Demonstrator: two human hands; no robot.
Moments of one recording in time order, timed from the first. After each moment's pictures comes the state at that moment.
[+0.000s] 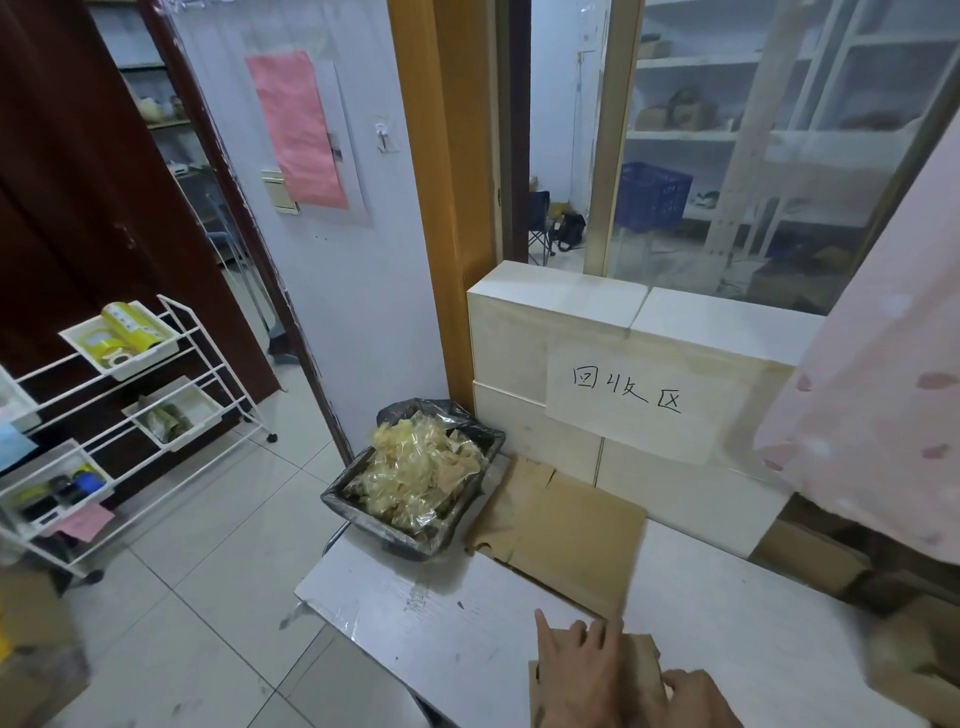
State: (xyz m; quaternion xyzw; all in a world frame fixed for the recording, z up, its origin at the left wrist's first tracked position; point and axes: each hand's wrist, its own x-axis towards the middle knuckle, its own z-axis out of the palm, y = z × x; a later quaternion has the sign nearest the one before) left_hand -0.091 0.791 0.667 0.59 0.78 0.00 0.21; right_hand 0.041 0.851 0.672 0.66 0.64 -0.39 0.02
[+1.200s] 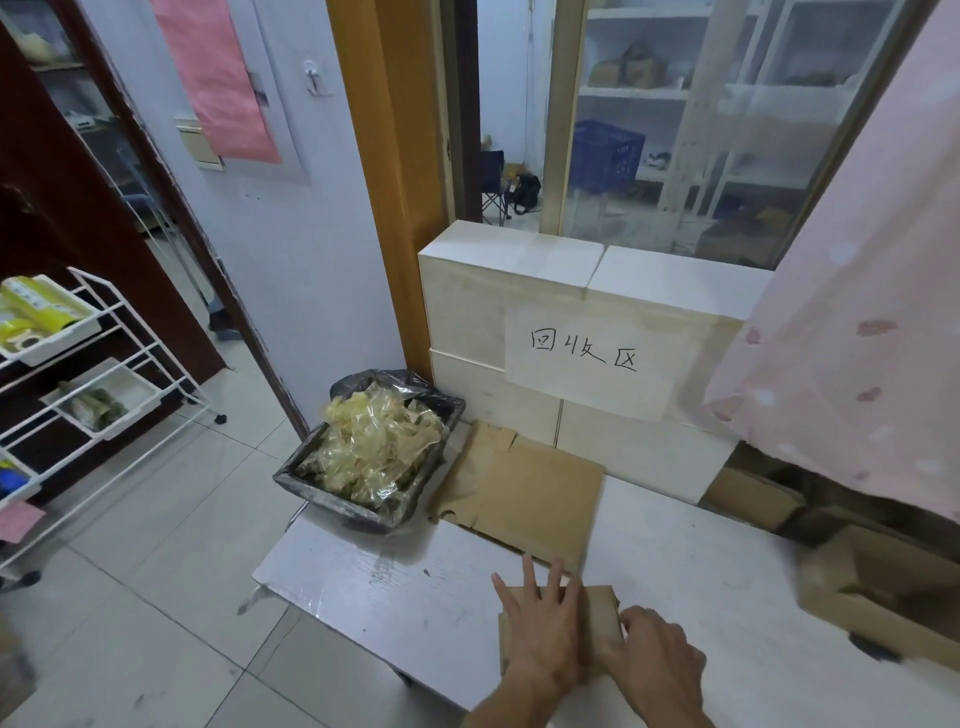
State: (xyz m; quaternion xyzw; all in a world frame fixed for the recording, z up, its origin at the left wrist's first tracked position) left_hand -0.092 0.795 0.651 0.61 0.76 -0.08 0.21; right_hand 0.034 0.829 0.686 0.66 0.71 -0.22 0.06
